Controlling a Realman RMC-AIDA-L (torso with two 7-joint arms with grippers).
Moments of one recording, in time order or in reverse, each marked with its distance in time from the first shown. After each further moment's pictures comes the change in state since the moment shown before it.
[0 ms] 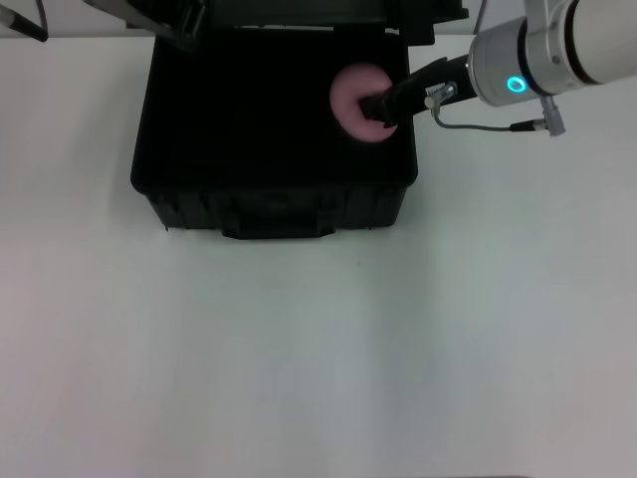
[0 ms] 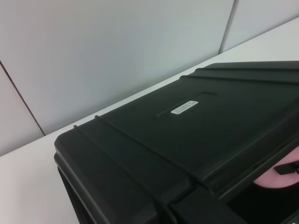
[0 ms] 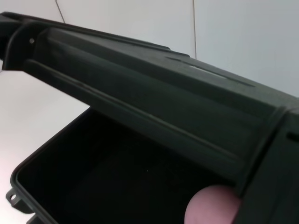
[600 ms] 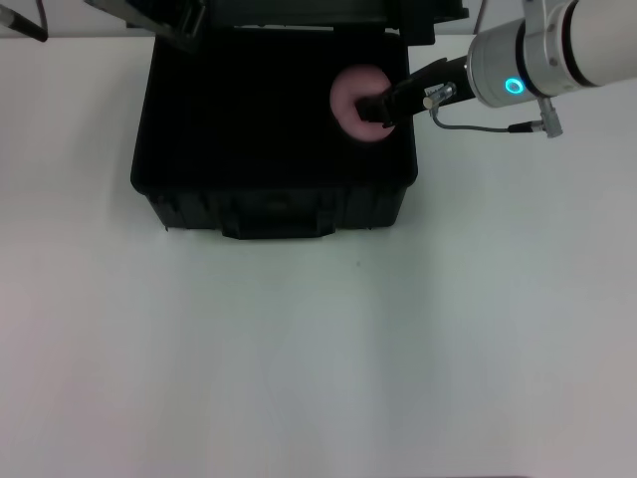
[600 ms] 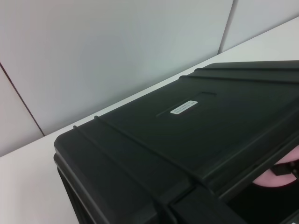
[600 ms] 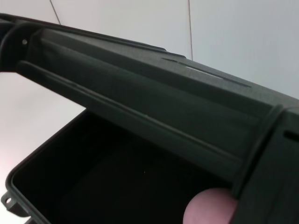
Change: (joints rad) left arm 0.000 0.000 0.000 0.000 -0.001 0.000 0.003; right arm 0.000 0.003 -0.001 0.010 0.000 -0.018 0.002
